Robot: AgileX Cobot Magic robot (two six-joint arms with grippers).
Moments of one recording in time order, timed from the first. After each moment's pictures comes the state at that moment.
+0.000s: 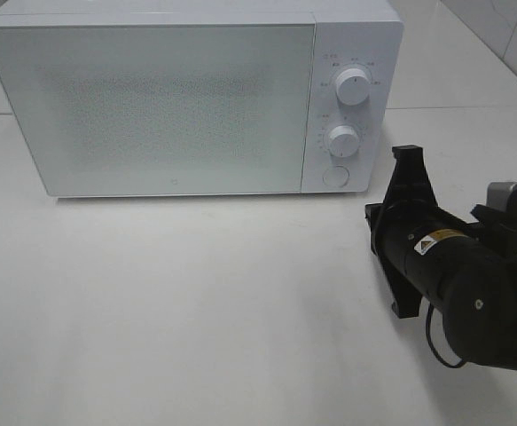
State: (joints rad) left arm -0.02 0.00 -0.52 -0.22 1.08 0.14; right arm 0.74 1.80 -0.44 0.81 -1.00 1.34
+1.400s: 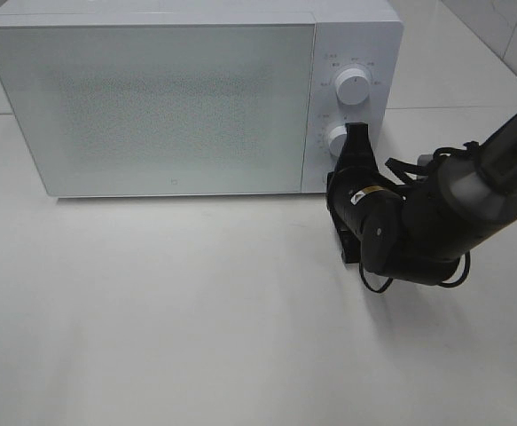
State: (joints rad) left arm -0.02 0.00 -0.52 -0.22 1.08 0.14; right arm 0.58 2.11 -0.81 0.68 -0.94 1.37
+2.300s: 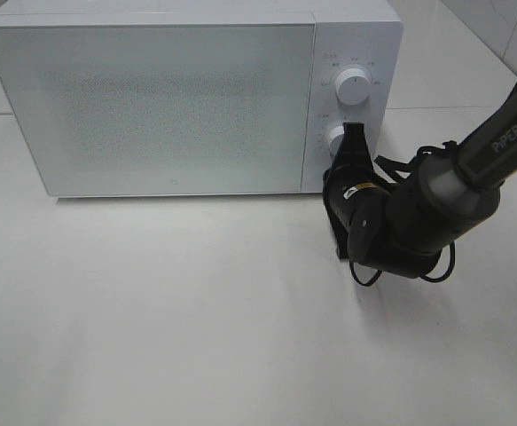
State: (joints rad) left arm -0.02 0.00 -0.52 -0.22 1.08 0.14; right arm 0.57 2.16 -0.88 0.74 -0.94 1.35
